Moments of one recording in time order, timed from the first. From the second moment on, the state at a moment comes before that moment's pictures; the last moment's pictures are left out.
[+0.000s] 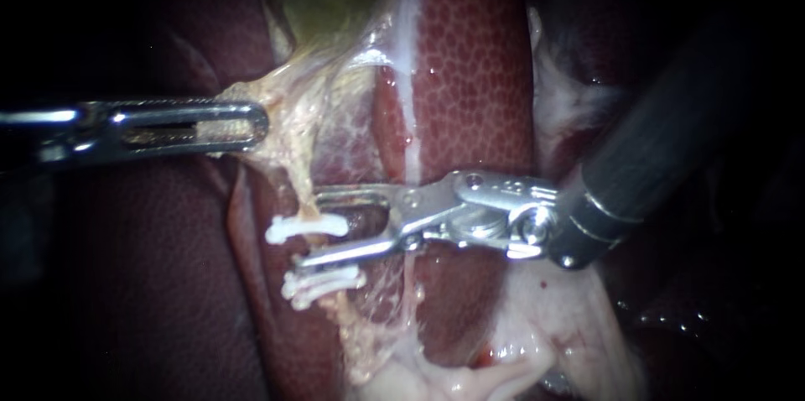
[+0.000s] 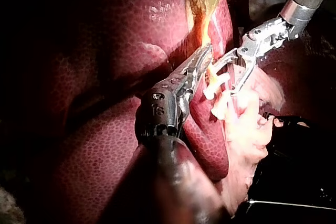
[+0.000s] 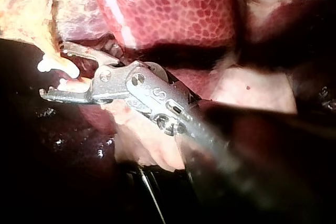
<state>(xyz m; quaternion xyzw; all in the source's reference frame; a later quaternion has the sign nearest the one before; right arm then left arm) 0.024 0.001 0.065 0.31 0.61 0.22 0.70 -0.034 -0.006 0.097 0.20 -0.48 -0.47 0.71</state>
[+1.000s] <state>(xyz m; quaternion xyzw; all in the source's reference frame) 0.011 0.003 0.056 0.29 0.62 0.16 0.71 -0.033 -0.006 0.097 0.20 -0.48 -0.47 0.71</state>
